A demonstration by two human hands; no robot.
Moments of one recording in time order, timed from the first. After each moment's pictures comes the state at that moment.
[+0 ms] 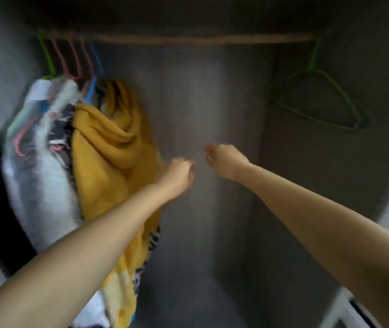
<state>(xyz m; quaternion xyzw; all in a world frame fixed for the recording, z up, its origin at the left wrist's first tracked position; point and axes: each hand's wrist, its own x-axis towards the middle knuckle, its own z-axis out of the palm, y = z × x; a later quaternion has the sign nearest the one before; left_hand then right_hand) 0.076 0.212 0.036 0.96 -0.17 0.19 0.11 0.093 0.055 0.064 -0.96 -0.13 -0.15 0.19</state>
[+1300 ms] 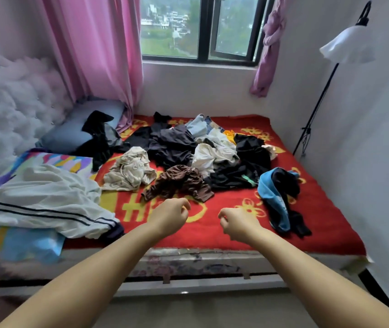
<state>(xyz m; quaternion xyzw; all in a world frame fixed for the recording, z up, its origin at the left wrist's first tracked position) -0.430 -0.614 -0.178 0.63 -0.73 -0.20 0.16 -0.635 -0.622 -0.181 -0.76 0.62 -0.02 0.20</state>
